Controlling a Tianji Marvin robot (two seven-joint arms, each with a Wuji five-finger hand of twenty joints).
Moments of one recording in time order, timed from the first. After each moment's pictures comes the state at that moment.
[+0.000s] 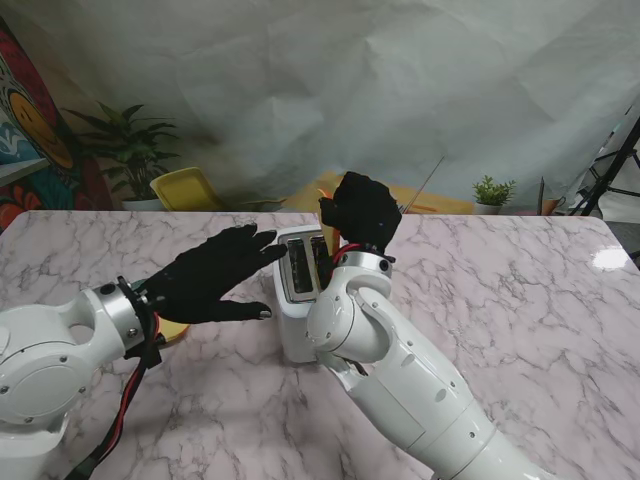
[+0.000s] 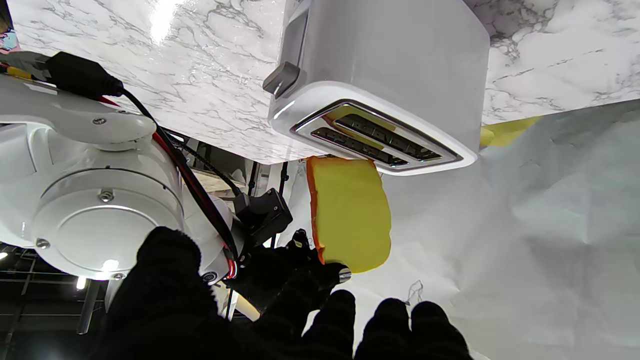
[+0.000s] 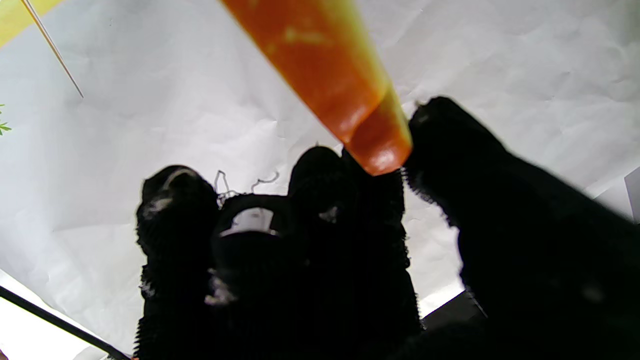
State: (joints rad) left arm 1.69 -0.99 -1.52 -2.17 0.68 -0.33 -0.57; right arm -1.19 -1.44 0.85 -1.48 -0.49 0.55 -0.83; left_hand 0.75 0.07 -0.01 -0.04 0.19 0.30 0.02 0.36 0.13 0.20 0.00 0.15 0.04 0.19 0.01 0.13 -0.02 0.05 0.03 0.17; right_hand 0.56 -0.89 1.14 -0.27 1.01 0.00 1.26 0.14 1.31 0.07 1.03 0.50 1.32 0.05 1.32 0.72 0.92 0.26 1.44 0.44
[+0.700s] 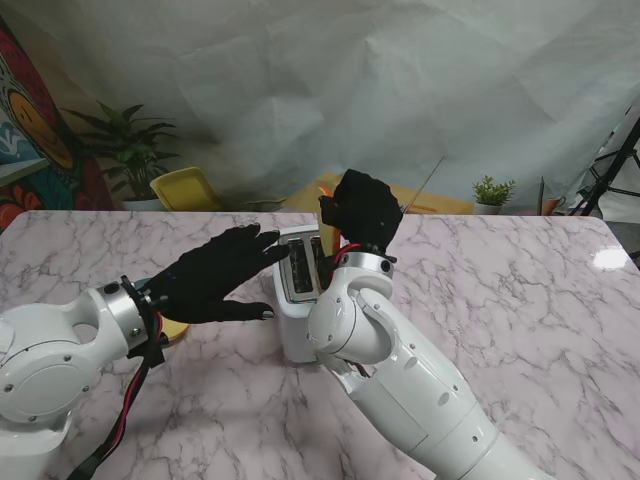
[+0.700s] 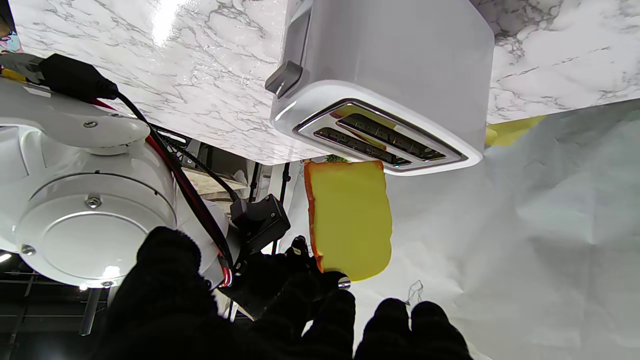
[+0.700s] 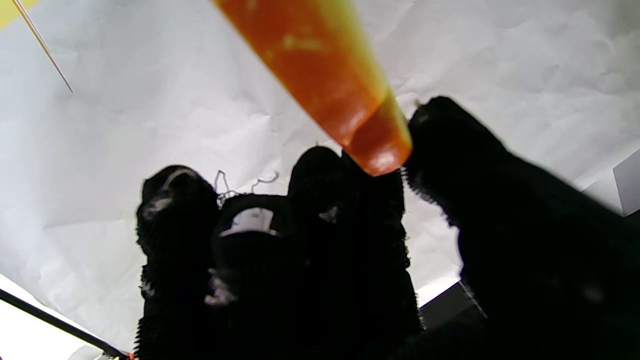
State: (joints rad) left arm 1.68 -0.99 -1.50 -2.17 0.68 -0.33 -0.57; right arm -1.20 -1.43 0.85 -1.51 -0.50 0.54 -0.83; left_hand 0.75 0.07 -0.01 -0.04 0.19 0.30 0.02 0.36 0.13 0.20 0.00 0.15 0.04 0.19 0.01 0.13 -0.02 0.05 0.03 0.17; right_hand 0.56 -0.89 1.14 -0.27 1.01 0.00 1.26 0.14 1.31 0.07 1.03 0.50 1.32 0.05 1.32 0.72 0.92 0.26 1.44 0.44
